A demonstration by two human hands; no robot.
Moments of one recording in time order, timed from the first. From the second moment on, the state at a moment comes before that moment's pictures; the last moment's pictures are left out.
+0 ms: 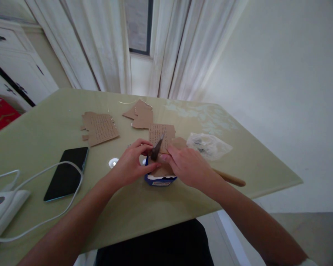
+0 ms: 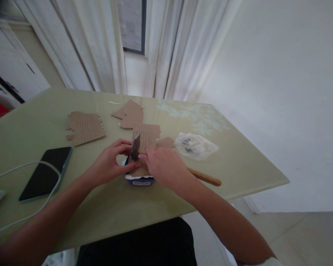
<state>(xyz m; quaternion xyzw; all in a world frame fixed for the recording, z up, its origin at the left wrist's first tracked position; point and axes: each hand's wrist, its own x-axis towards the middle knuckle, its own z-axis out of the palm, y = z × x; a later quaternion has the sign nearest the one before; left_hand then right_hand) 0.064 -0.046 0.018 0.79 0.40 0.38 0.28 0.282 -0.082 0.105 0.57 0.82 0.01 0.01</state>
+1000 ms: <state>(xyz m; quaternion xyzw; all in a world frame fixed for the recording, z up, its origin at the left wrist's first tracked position) 0.081 -0.054 -0.011 0.52 0.43 0.42 0.61 0.345 -0.013 0.018 0.39 0.39 -0.64 -0.53</state>
